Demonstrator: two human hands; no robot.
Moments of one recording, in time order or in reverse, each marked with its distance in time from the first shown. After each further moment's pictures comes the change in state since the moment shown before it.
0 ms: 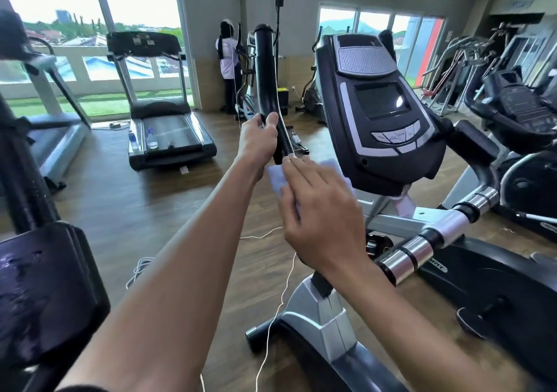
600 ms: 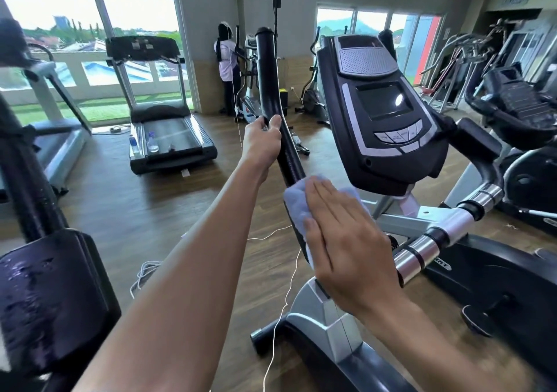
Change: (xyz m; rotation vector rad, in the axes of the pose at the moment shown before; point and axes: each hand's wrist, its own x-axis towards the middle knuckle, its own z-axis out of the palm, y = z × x) left_hand -0.009 0.008 -0.001 -0.051 -0.020 -0.056; right_hand -0.043 0.014 -0.011 0.025 -0.056 -0.043
